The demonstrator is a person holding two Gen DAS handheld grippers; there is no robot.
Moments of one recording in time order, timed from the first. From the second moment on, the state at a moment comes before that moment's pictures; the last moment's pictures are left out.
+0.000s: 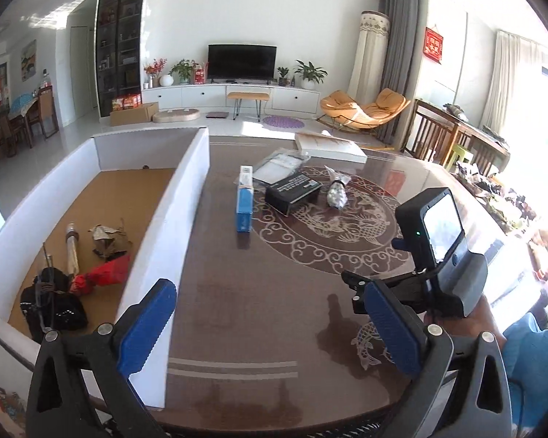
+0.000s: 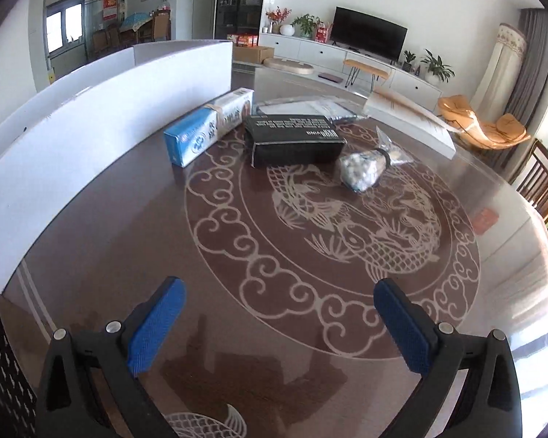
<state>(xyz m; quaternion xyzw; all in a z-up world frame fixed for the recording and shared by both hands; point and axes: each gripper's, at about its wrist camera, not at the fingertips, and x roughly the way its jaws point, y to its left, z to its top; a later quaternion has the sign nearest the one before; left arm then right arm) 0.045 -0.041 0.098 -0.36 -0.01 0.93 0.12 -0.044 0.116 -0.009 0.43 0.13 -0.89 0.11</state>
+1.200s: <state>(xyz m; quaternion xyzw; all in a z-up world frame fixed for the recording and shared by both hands) -0.078 -0.001 -0.037 -0.46 0.02 0.89 0.05 -0.042 0.181 -0.031 0.46 0.05 -0.88 0.09</state>
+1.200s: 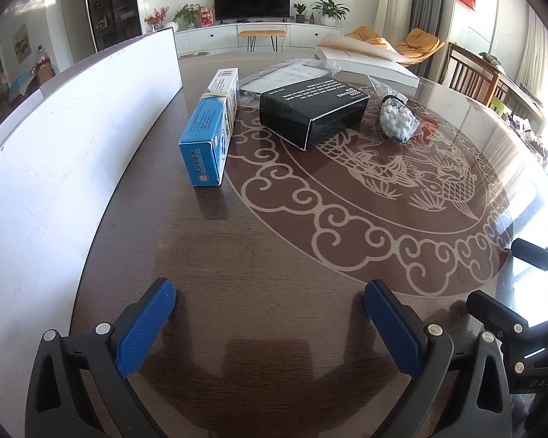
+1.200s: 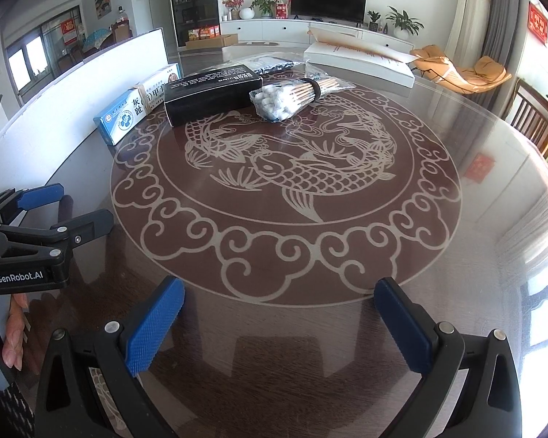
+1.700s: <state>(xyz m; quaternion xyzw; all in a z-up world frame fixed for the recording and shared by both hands) -0.079 -0.001 -0.037 -0.46 0.02 0.89 0.05 -0.041 0.181 -0.030 0.46 0.05 -0.88 0.08</state>
